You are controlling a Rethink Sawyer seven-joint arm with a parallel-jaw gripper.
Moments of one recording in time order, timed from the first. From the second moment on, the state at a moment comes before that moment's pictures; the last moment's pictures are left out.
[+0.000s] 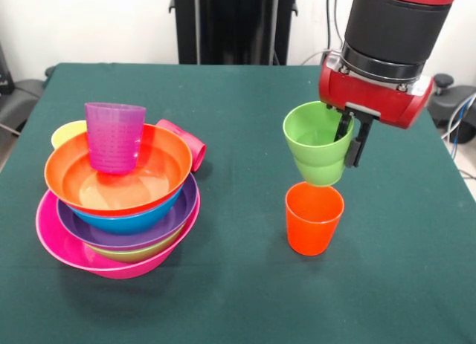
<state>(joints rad) 0.10 -0.40 -0.30 1.13 0.24 0.77 2.07</state>
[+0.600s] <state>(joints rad) 0.10 -0.40 -0.30 1.14 0.24 0.77 2.07</state>
